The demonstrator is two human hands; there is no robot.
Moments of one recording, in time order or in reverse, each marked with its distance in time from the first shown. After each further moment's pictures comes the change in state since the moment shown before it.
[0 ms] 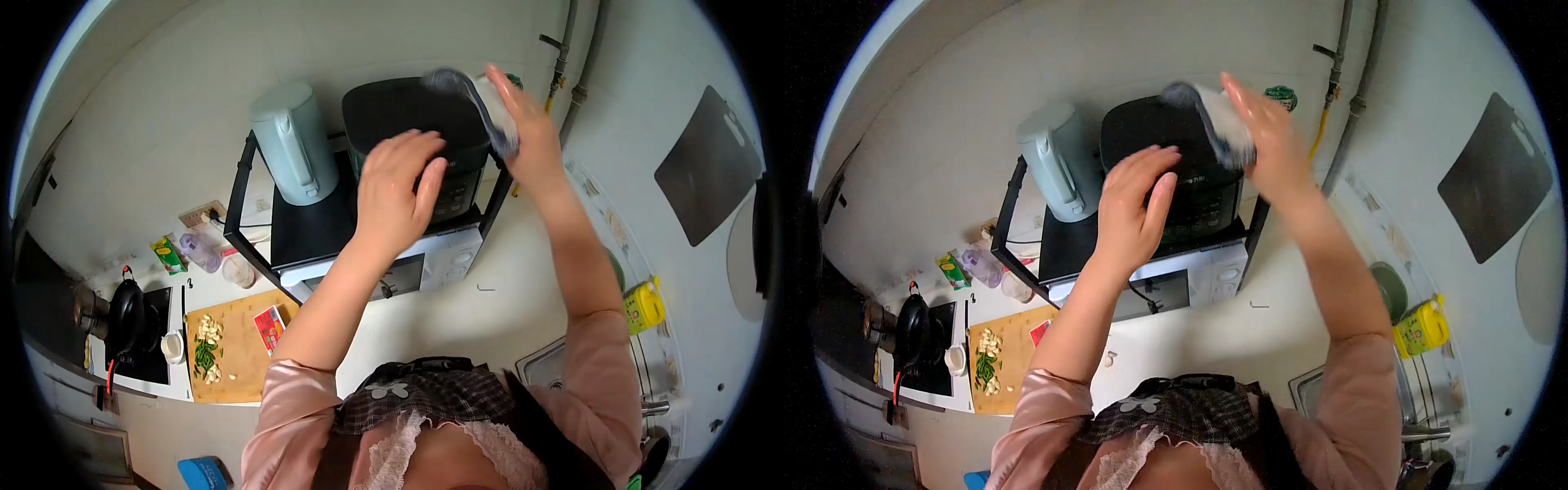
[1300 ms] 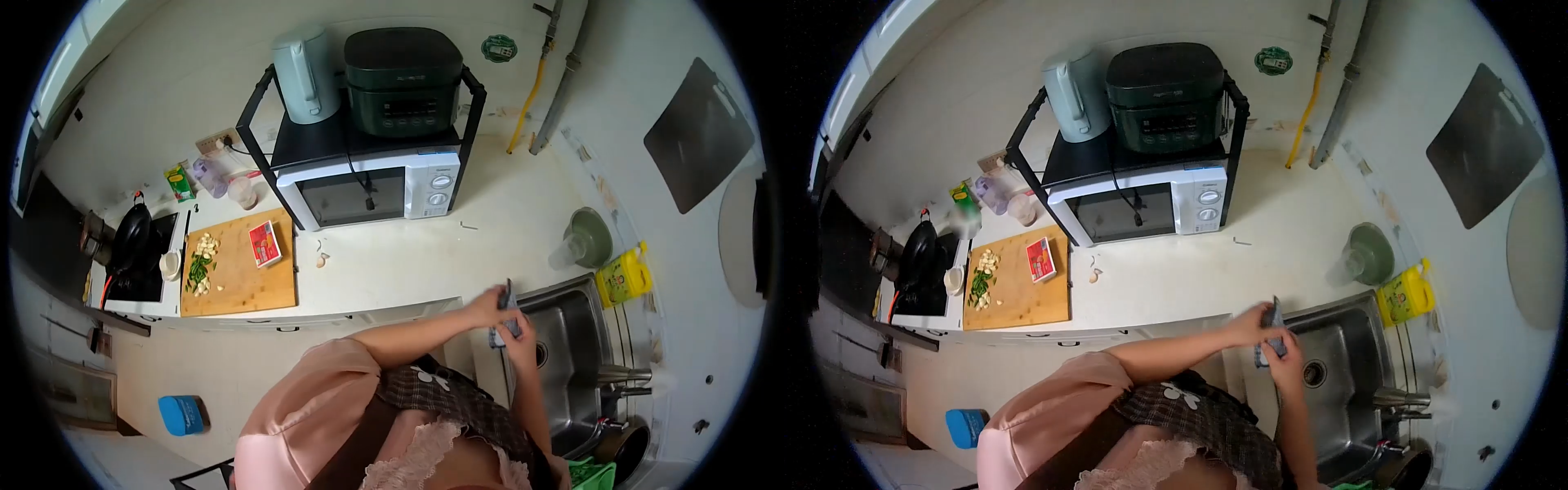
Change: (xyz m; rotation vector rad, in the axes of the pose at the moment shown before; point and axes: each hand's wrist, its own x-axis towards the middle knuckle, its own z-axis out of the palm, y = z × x) left_hand -0.319 0.224 0.192 -0.657 -0.874 -0.855; right_hand -0.469 -0.149 -0.119 0.481 -0.179 1.148
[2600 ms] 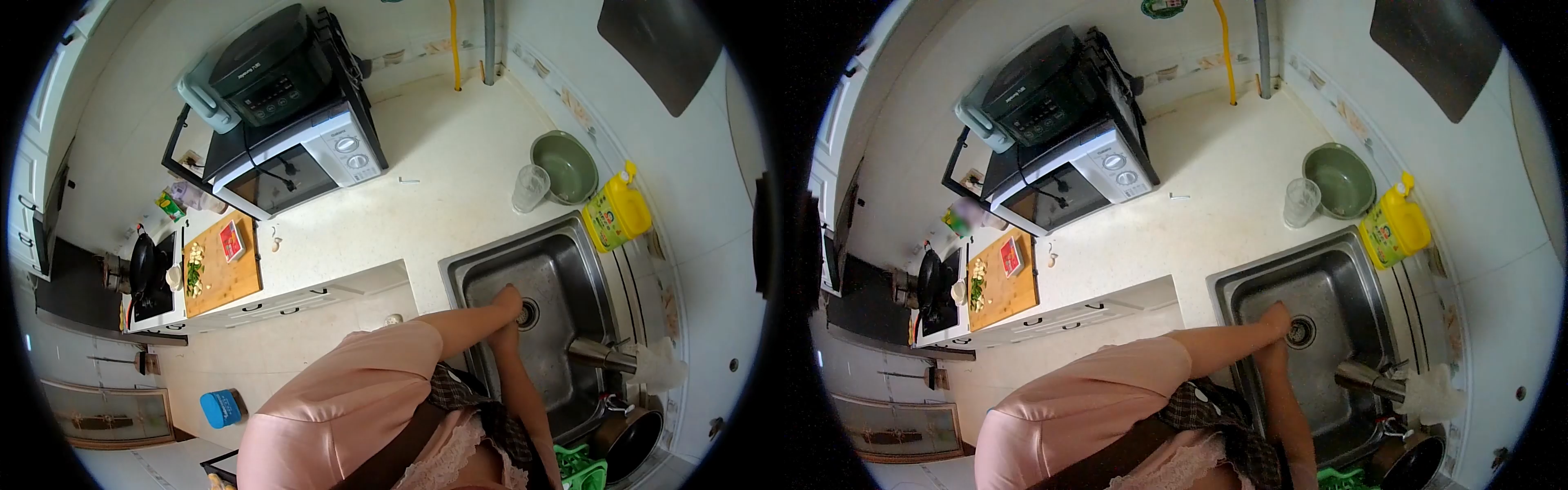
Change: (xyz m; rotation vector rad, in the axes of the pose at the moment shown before) left_hand 0.088 -0.024 0.266 0.406 -0.130 -0.523; right_hand -0.050 0.143 -0.090 -0.295 -0.134 0.517
